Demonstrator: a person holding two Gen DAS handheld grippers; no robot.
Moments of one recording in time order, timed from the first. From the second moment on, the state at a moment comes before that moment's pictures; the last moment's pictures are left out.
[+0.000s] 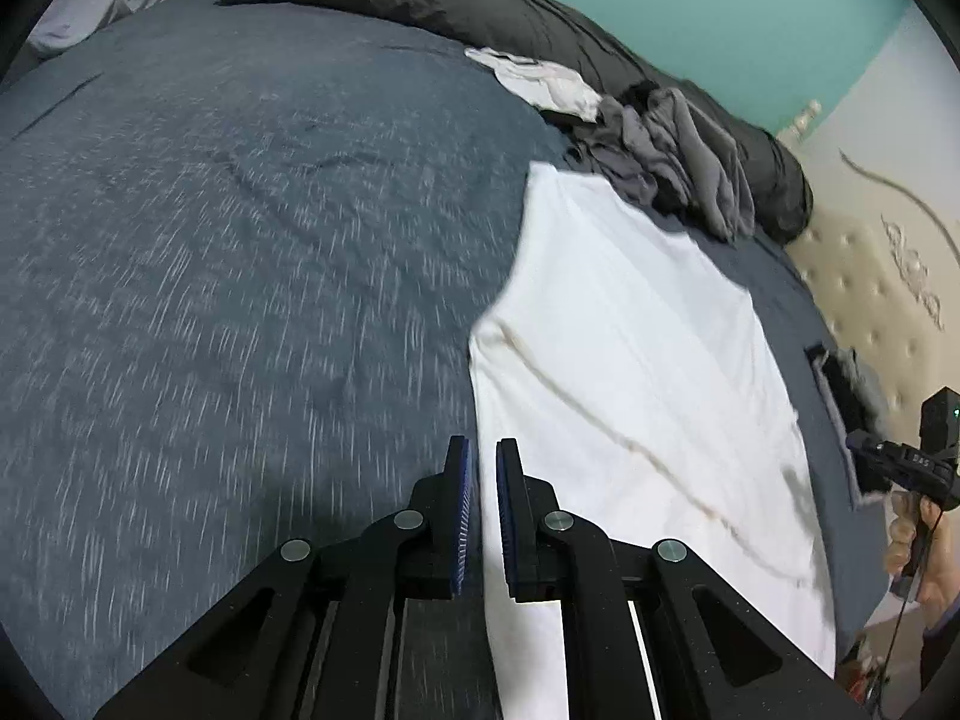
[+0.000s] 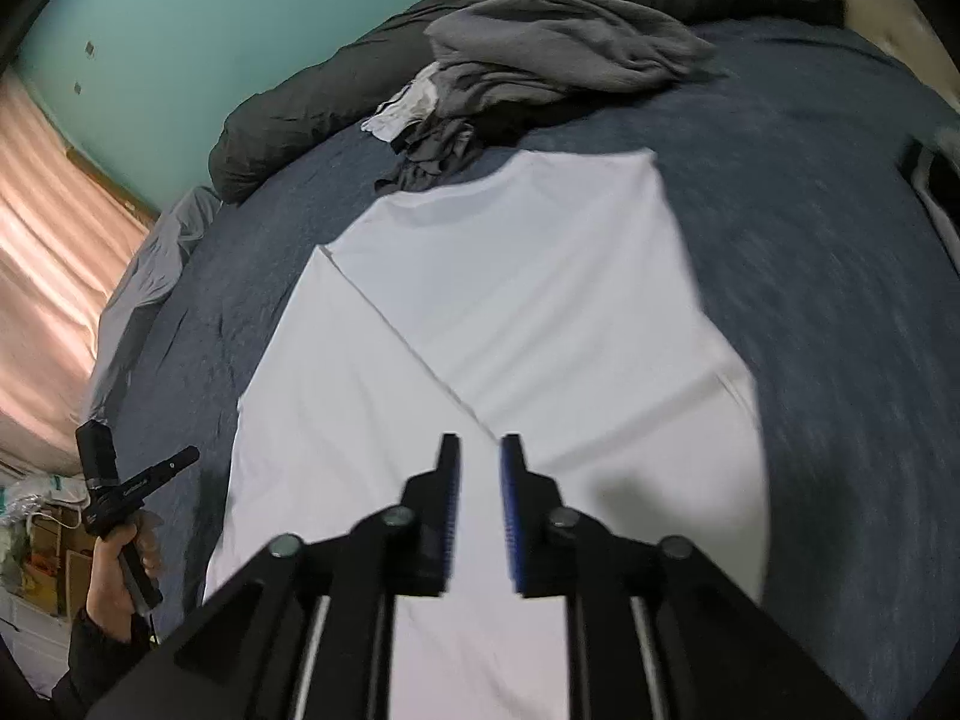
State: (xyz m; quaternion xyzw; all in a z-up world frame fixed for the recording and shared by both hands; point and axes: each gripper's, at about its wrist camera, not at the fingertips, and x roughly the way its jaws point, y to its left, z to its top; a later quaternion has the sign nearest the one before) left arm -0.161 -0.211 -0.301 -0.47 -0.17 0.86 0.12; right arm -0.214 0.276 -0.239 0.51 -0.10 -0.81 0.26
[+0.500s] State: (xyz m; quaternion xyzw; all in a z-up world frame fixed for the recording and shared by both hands) left arm -0.030 -0.210 -0.286 -0.55 -0.10 0.81 0.15; right arm -0.082 0.375 -0.245 0.56 -0.10 -0.79 0.24
